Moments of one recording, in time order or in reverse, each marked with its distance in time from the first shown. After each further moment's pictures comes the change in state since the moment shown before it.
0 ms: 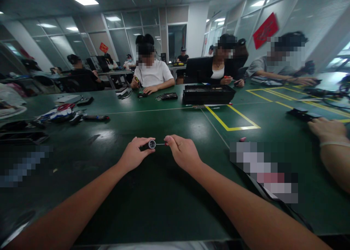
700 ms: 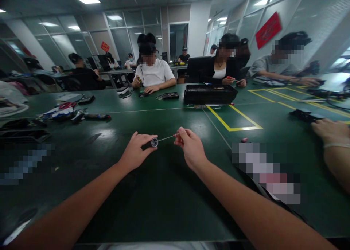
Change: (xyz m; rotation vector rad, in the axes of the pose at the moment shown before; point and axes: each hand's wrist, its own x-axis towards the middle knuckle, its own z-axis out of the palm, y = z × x) left_hand 0.000 0.004 -0.002 0.106 0.041 0.104; right_hand 0.011 0.020 0.017 0.915 0.236 0.355
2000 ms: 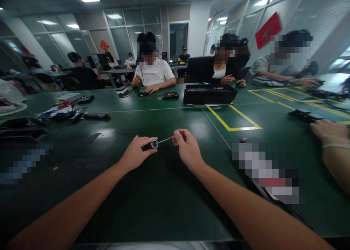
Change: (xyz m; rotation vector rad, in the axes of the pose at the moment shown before) left_hand 0.000 -0.001 0.002 -0.080 -0.077 -0.092; right_hand -0.003 0.002 -0.001 -0.267 -0.030 -0.107
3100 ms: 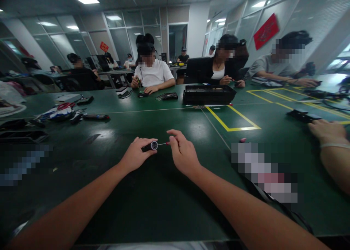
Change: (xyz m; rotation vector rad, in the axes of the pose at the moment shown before) left_hand 0.000 -0.002 0.003 -0.009 0.000 0.002; right_hand -0.021 -0.016 0.000 -0.365 -0.068 -0.234
